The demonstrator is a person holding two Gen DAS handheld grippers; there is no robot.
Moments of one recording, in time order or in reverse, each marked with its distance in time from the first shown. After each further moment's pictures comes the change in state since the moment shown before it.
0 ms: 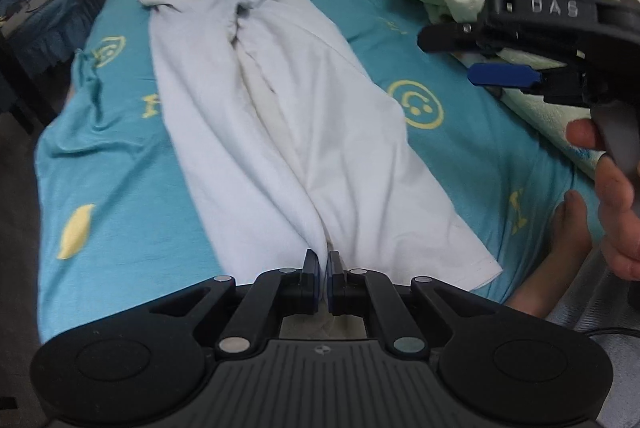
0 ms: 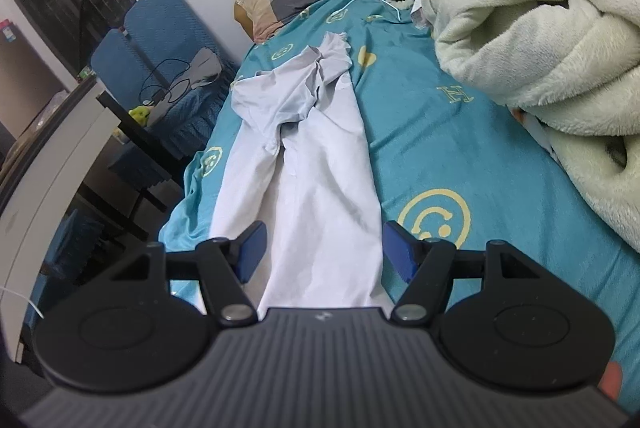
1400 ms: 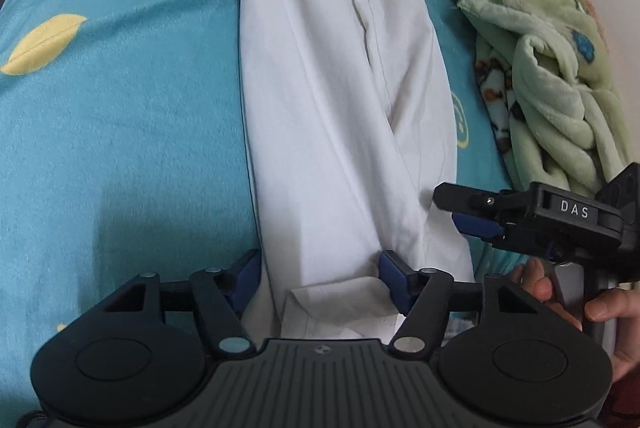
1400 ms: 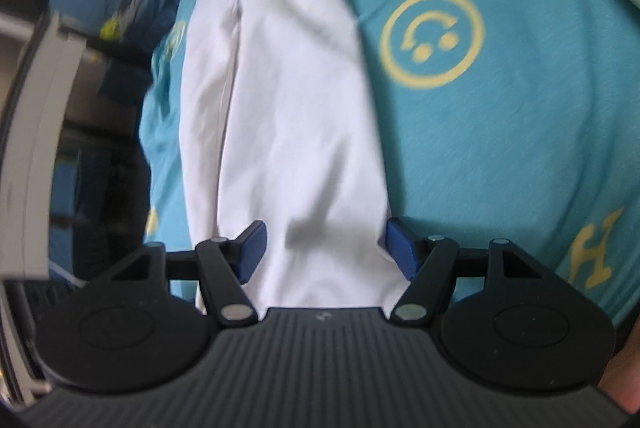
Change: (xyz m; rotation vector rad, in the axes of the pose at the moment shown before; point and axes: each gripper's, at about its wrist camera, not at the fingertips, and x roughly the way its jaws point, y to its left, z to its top) left arm 0.047 0.113 -0.031 -0.468 0.127 -0.344; right arm 0.064 -0.025 -0.047 0.133 0.482 0.018
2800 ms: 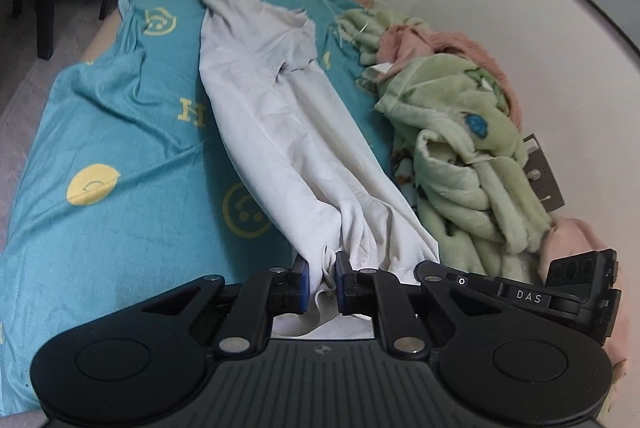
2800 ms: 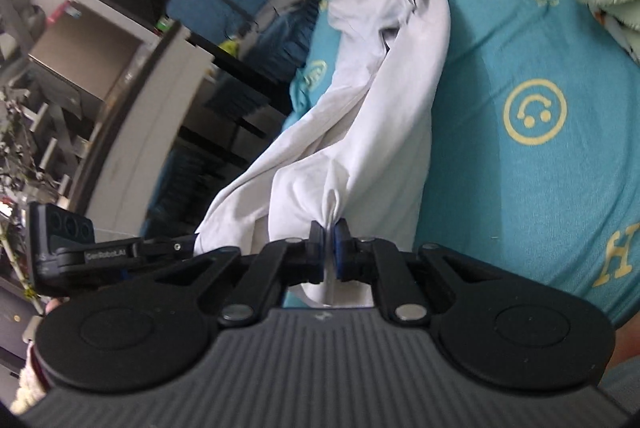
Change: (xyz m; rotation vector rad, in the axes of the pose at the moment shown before) left arm -0.166 -0.053 0.004 0.069 -0.266 -0.100; right arm -0.108 0.057 -0.037 -0.146 -0.207 0.286
